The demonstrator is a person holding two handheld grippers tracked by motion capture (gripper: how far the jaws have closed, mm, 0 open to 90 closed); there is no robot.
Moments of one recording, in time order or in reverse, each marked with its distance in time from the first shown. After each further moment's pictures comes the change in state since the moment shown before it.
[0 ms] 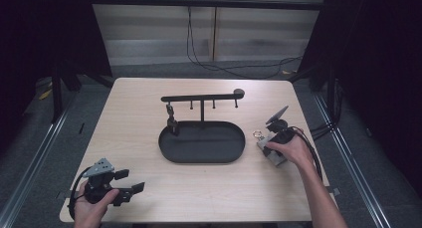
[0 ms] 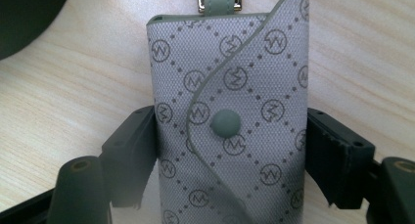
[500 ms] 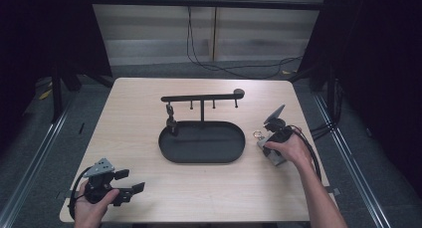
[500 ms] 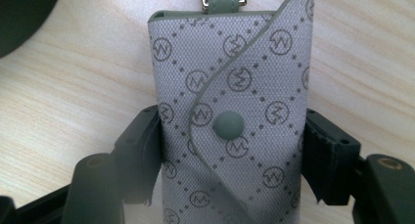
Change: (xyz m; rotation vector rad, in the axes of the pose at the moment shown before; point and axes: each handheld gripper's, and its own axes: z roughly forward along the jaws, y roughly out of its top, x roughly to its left) left arm 0.000 0.000 0.000 0.003 0.000 0.004; right arm 0.004 0.006 -0.002 0.046 -0.029 0.029
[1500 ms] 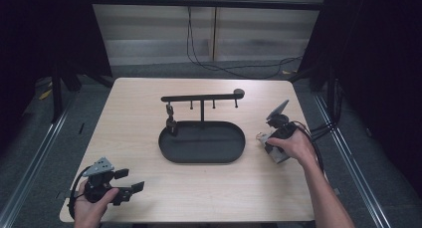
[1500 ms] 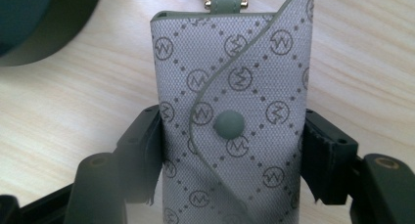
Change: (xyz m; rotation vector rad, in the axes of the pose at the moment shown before) left arm 0.002 0.001 0.001 0.010 0.002 0.006; right arm 0.003 -0.001 -0.026 -0.007 0.022 0.006
